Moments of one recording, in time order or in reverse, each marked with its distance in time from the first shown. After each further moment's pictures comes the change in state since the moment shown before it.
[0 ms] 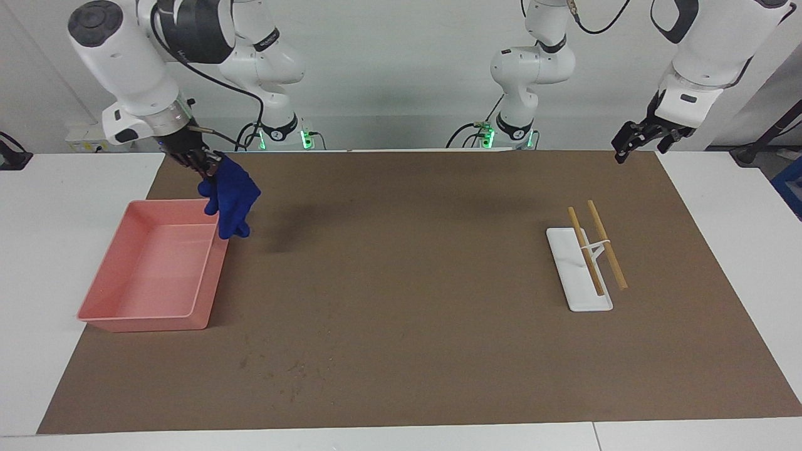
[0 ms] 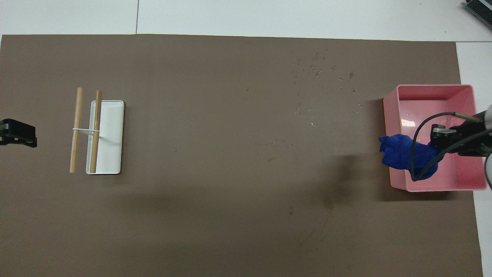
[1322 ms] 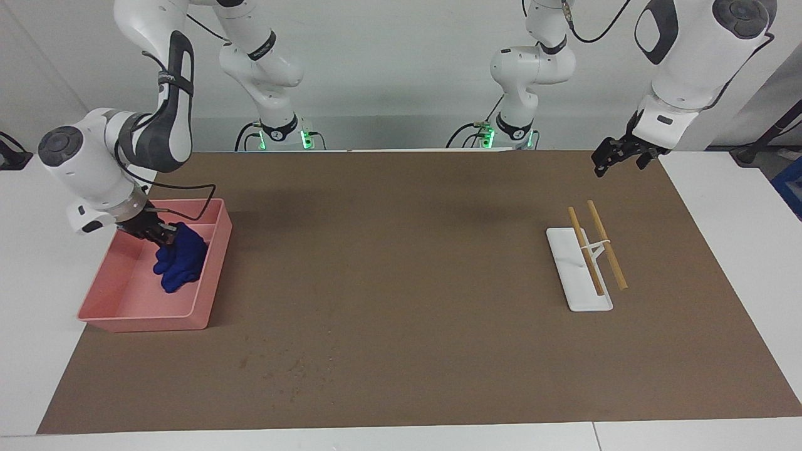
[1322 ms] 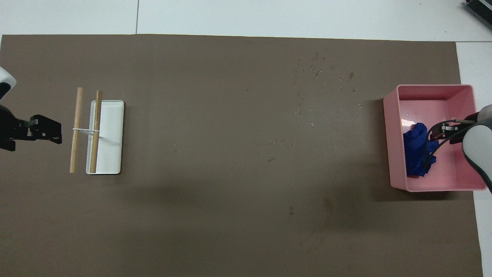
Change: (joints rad) left arm -0.040 0.040 0.004 -0.012 -0.045 0.023 -0.047; right arm -0.183 0.179 0.006 -0.157 -0.064 0.387 -0.321
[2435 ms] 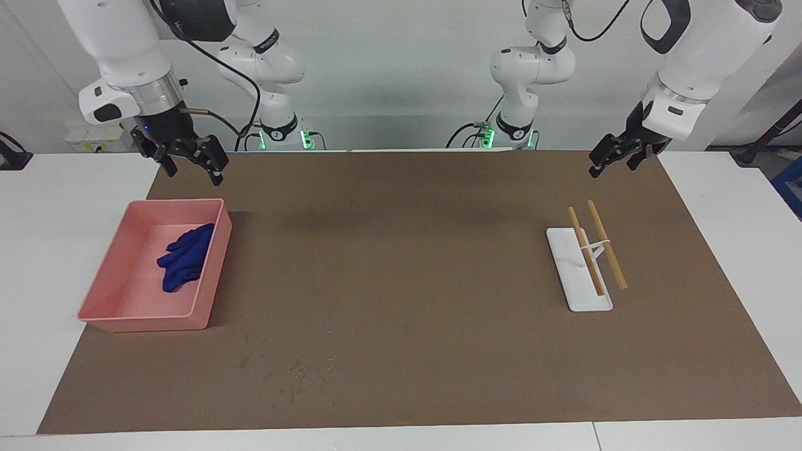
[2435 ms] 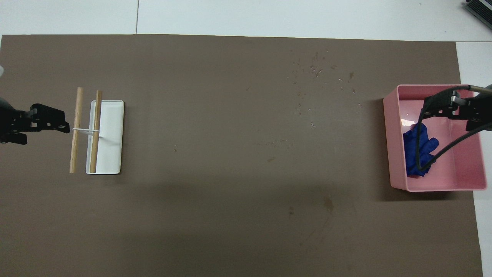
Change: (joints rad) left arm 0.001 -0.012 0.005 0.010 -0.125 0.058 -0.059; right arm 0.262 -0.140 0.032 0.394 0.037 -0.456 0.385
